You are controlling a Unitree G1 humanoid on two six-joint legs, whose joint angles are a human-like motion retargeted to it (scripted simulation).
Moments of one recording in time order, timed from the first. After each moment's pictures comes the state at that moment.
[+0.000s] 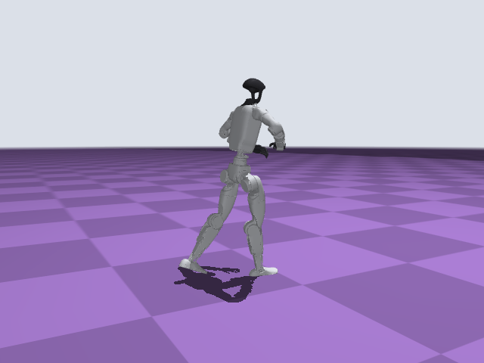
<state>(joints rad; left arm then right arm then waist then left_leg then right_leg) -0.04 1.03 -0.76 -0.11 0.36 -0.48 0.47 -0.14 -1.10 0.81 -0.31 -0.94 -0.19 -0.70 -0.05 -0.13 0.19 0.31 -0.13 -0.02 0.30 -0.22 -0.15 -0.19 -0.03 -0.24 -0.09 0.10 0.26</state>
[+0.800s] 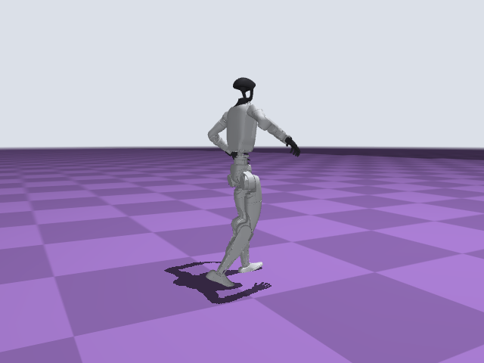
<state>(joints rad) 0.37 0.85 0.02 0.14 -0.50 -0.01 -0.34 0.35 -1.03 0.16 -0.18 -0.16 -0.16 0.02 0.21 -0.07 0.09 -0.10 0.06 0.25 -0.08 -0.10 -0.14 0.05 0.03 -0.05 0.51 -0.13 0.09</state>
